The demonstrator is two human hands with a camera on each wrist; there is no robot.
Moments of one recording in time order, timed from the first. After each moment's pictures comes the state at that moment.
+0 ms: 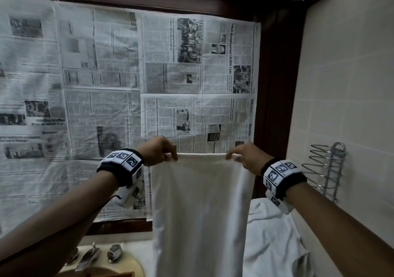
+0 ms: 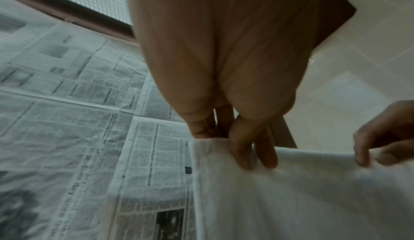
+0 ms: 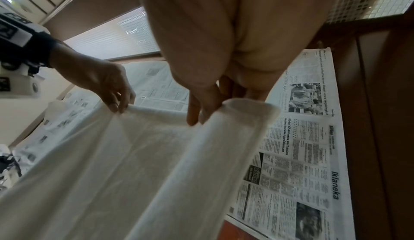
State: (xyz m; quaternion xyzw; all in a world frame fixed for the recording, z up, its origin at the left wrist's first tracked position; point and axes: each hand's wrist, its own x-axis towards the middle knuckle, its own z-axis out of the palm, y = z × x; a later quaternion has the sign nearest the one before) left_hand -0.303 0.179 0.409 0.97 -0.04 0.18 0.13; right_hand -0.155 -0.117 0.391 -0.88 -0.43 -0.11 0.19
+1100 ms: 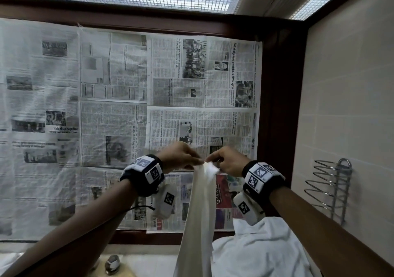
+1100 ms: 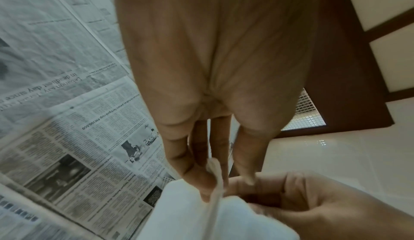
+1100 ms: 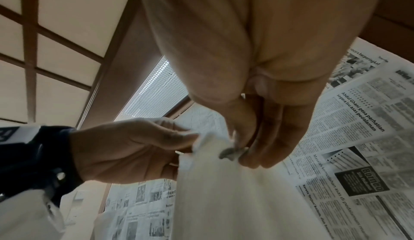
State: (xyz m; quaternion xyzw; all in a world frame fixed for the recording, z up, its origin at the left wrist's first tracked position) left_hand -0.300 0.087 0.419 0.90 -0.01 0.16 0.42; right_hand -0.200 -0.090 0.420 -0.84 -0.46 -0.03 0.30
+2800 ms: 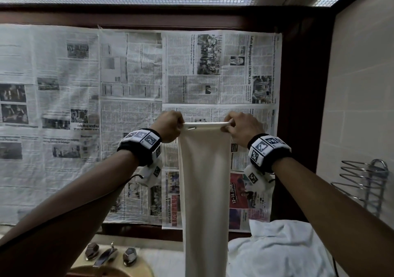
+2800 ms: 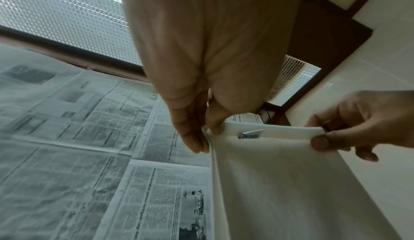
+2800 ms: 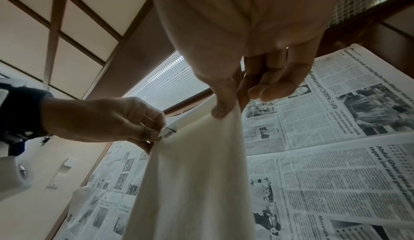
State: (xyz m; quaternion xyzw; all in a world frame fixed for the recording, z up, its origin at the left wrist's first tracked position) left_hand -0.308 0.144 0.474 0.92 0.10 0.39 0.06; right_hand -0.171 -0.062 0.474 -0.82 -0.39 -0.32 0.26
